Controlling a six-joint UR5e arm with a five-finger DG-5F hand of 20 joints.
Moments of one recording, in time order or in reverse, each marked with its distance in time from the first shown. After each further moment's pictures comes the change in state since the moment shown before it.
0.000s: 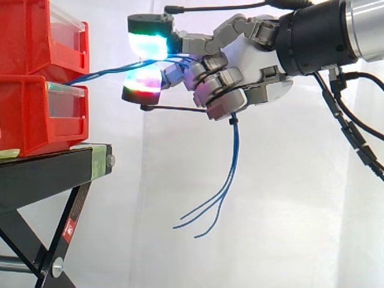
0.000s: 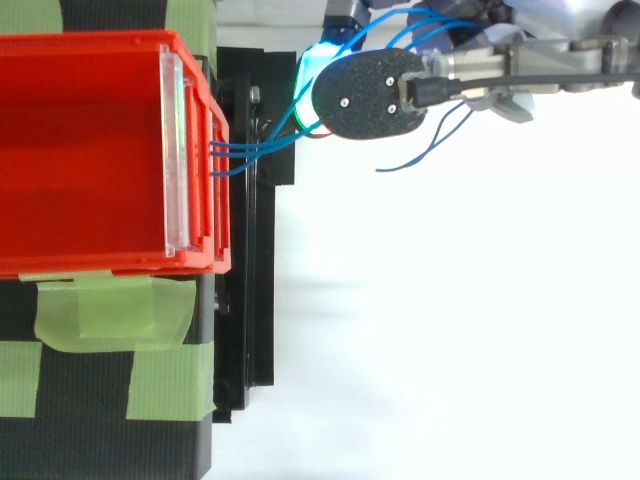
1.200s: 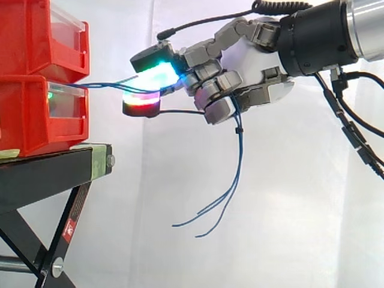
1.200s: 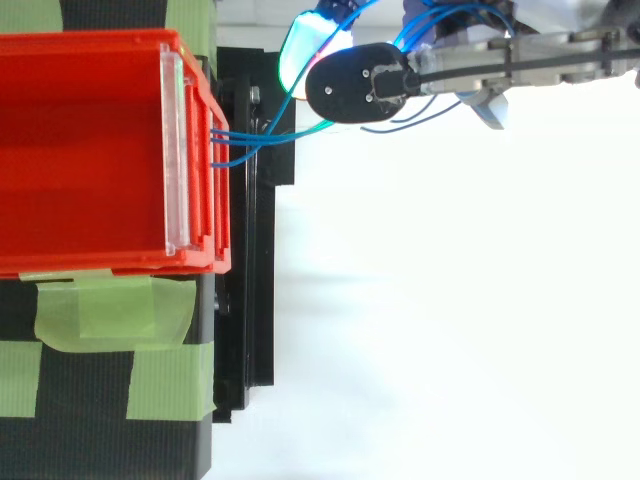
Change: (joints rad) arm -0.017 0.001 0.007 -0.034 -0.041 0.008
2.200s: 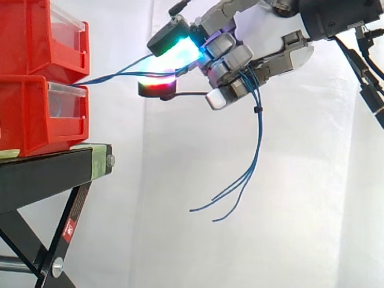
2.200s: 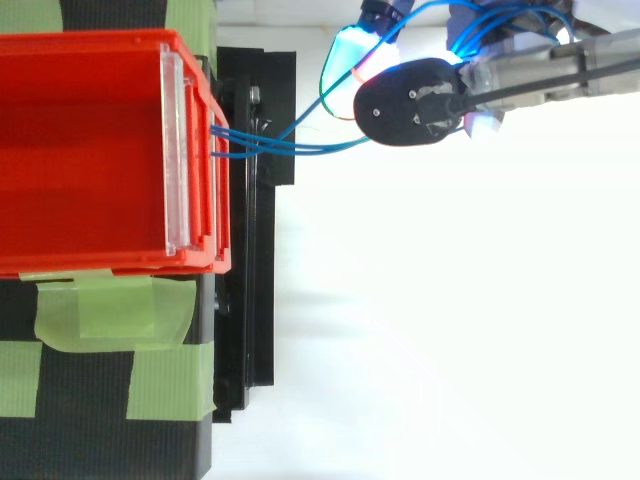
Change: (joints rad) arm -0.005 0.058 0.054 -0.204 -0.092 0.013
